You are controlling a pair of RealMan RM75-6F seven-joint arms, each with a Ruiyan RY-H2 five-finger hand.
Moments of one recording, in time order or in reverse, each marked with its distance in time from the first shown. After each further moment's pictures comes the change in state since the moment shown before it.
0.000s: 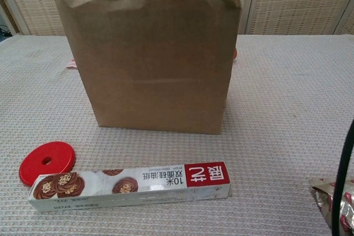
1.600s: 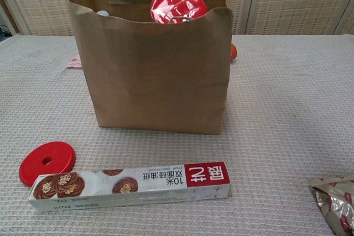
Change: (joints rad) left arm 0.000 -0.001 -0.003 -0.005 -0.006 0.001 0.013; right arm -0.178 0.529 0.007 -0.122 0.306 -0.275 0.131
